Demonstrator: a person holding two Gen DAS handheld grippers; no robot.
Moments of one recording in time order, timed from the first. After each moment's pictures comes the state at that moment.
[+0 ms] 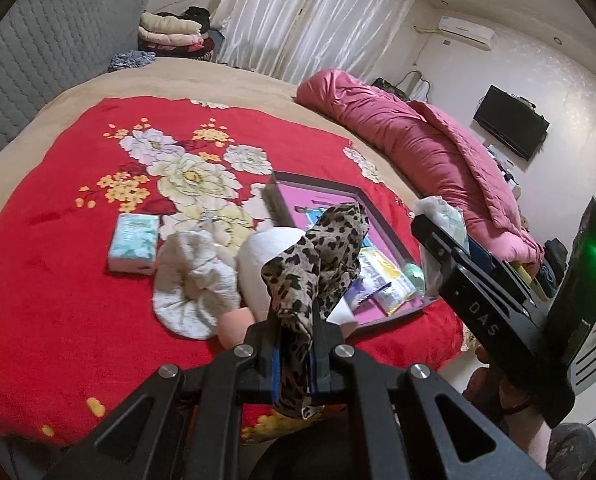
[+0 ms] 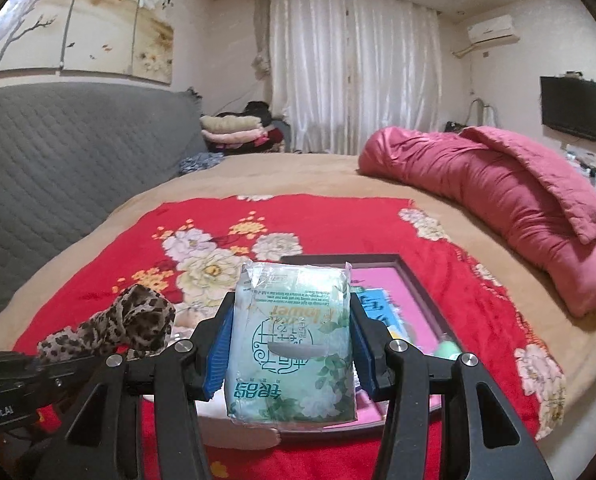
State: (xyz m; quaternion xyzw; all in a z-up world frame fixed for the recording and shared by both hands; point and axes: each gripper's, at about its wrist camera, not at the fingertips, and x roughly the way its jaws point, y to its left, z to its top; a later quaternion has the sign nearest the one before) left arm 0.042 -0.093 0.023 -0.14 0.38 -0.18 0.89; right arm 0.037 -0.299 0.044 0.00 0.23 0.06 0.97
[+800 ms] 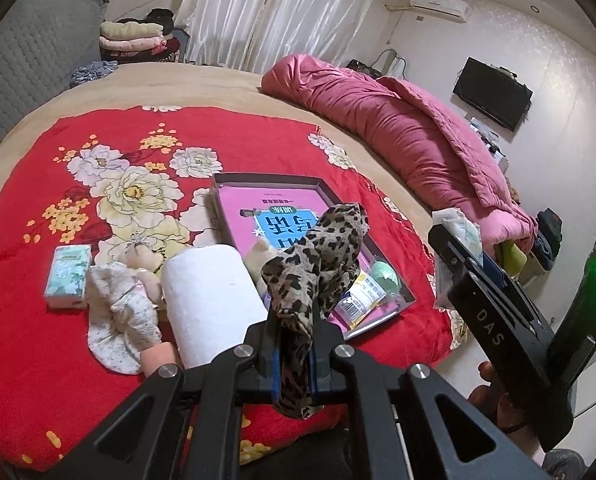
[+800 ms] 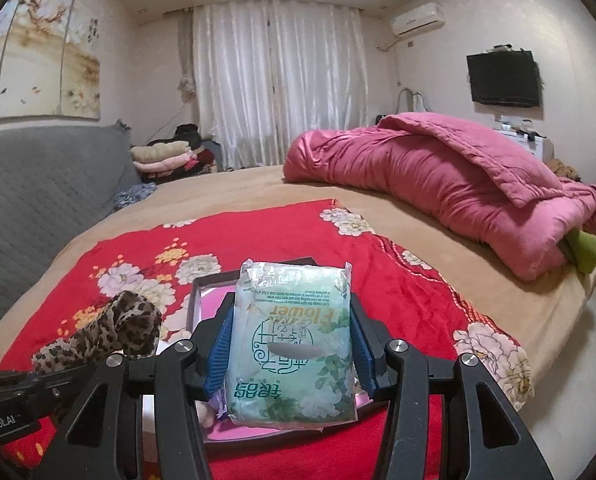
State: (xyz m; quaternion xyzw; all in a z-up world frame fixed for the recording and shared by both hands) left arm 0.073 -0.175 0.033 -0.09 0.39 -0.22 0.89; right arm 0.033 -0.382 0.043 0.06 0.21 -0.06 0.97
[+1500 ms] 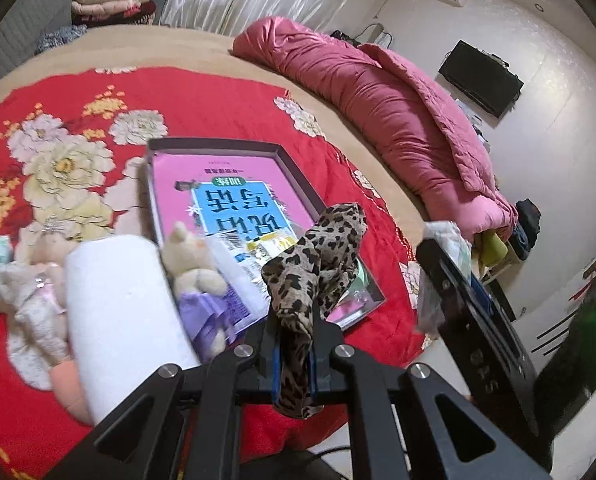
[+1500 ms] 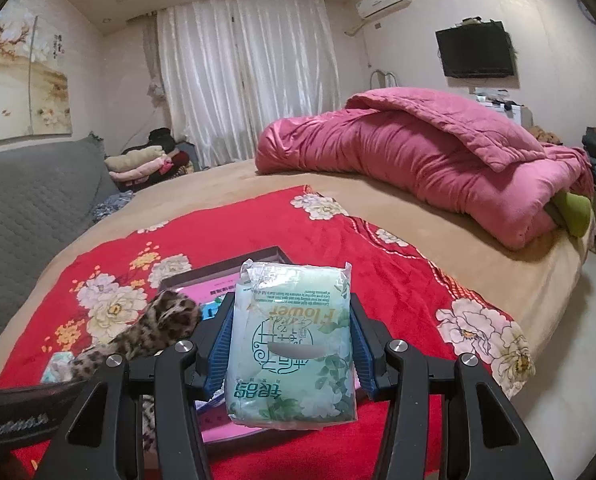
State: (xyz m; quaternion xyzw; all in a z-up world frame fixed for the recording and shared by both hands) left arm 0.122 -0.239 0.002 -0.12 0.45 -0.27 0.84; right arm 0.040 -0.426 0.020 0.11 0.23 -0.10 0.96
